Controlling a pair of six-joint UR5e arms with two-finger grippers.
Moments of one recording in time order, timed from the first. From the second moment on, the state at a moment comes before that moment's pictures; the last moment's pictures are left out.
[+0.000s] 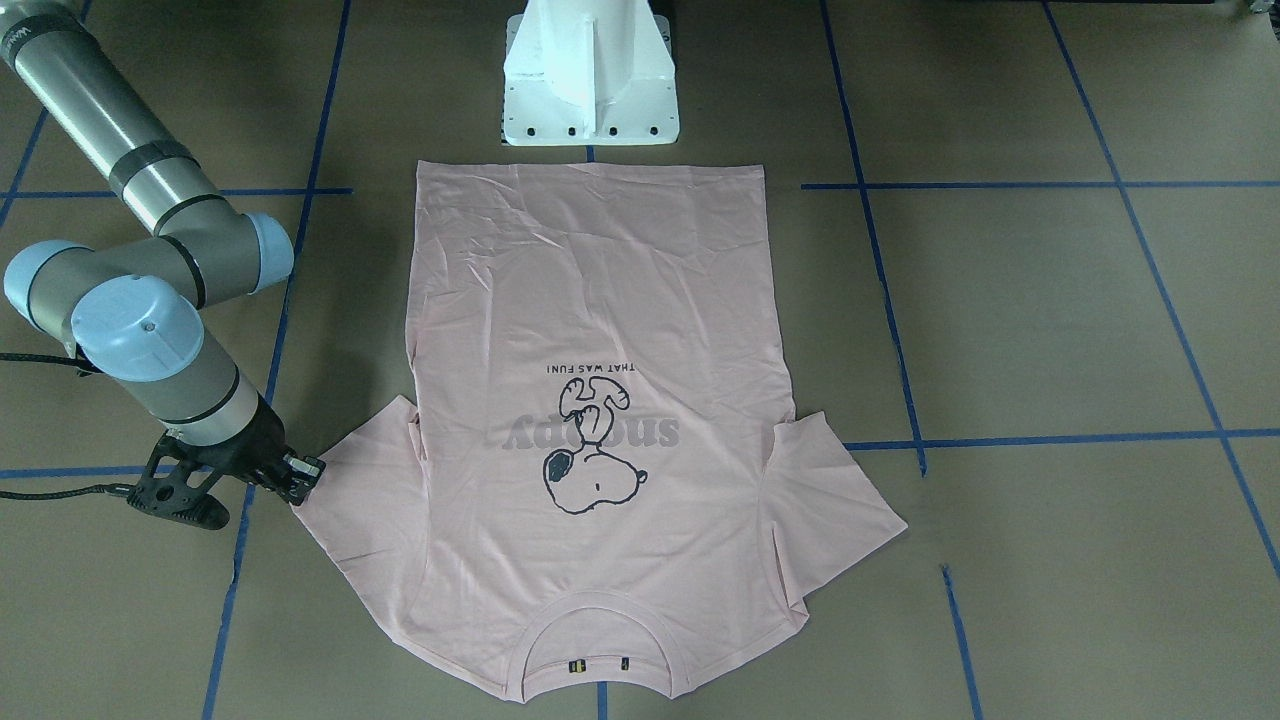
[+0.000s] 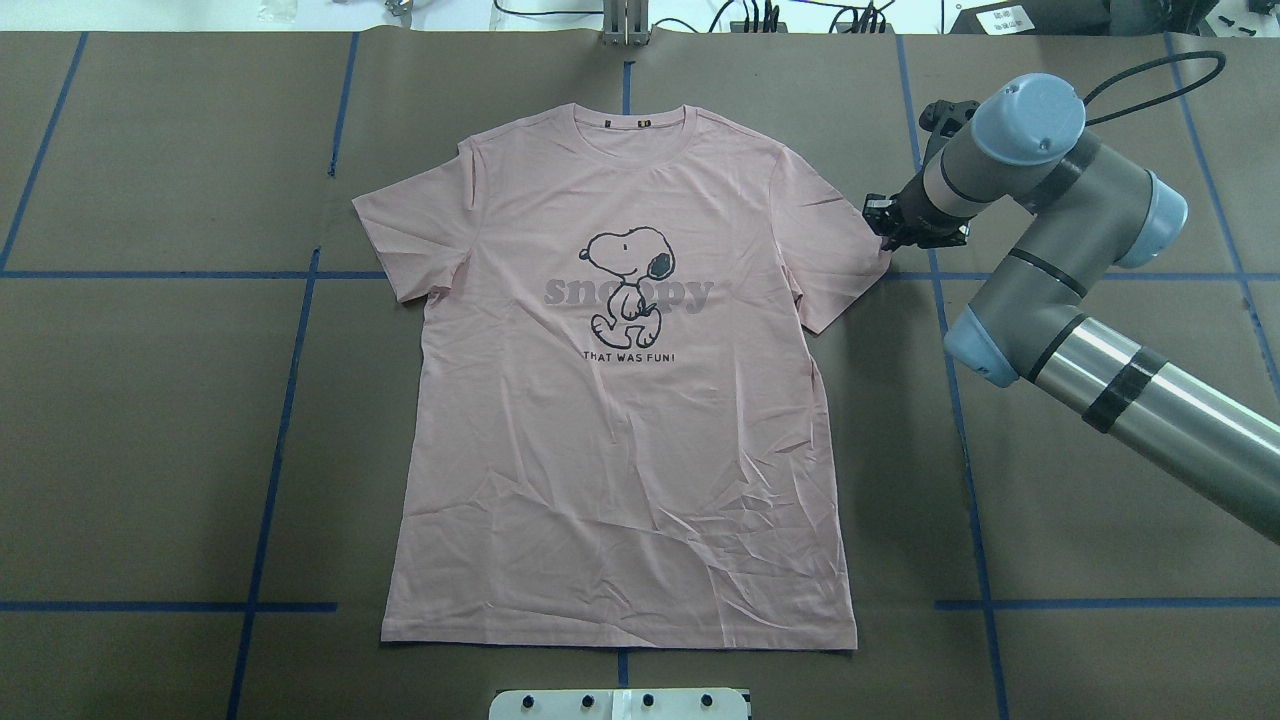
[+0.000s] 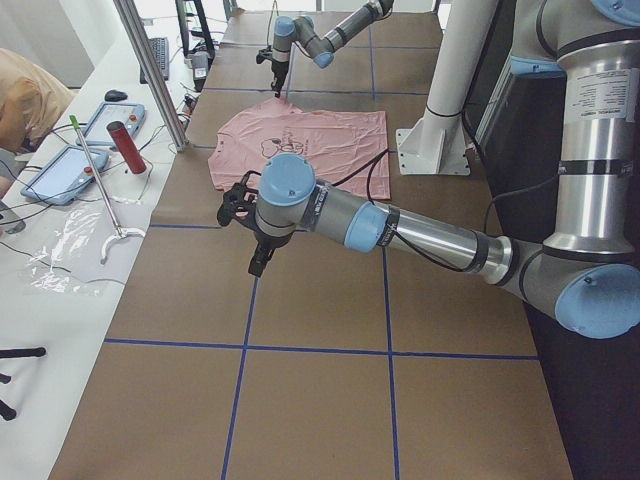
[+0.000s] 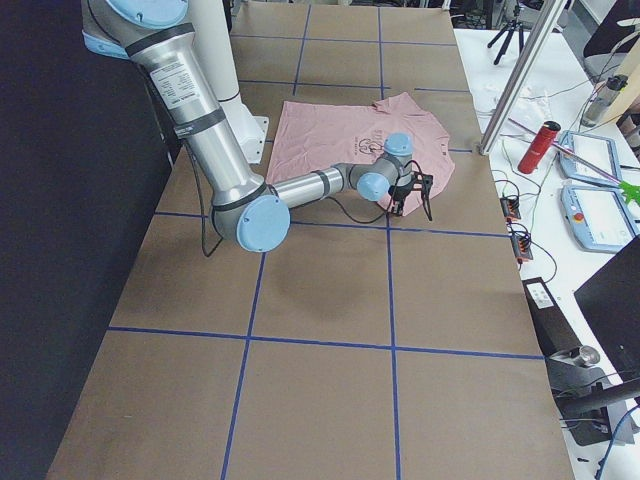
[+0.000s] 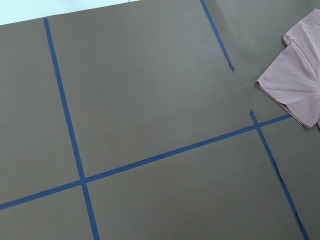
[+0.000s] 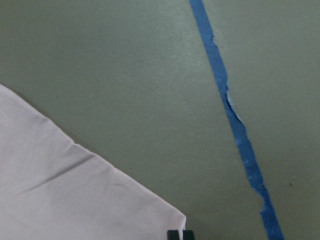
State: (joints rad) left arm -1.62 -1.54 -1.89 -1.70 -2.55 0.02; right arm 0.86 -1.05 1.30 -1.08 1.99 1.24
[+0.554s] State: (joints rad) left arm -1.62 -1.54 -1.89 -1.70 -2.55 0.02; right arm 0.81 -0.89 1.29 -1.18 1.91 1.31
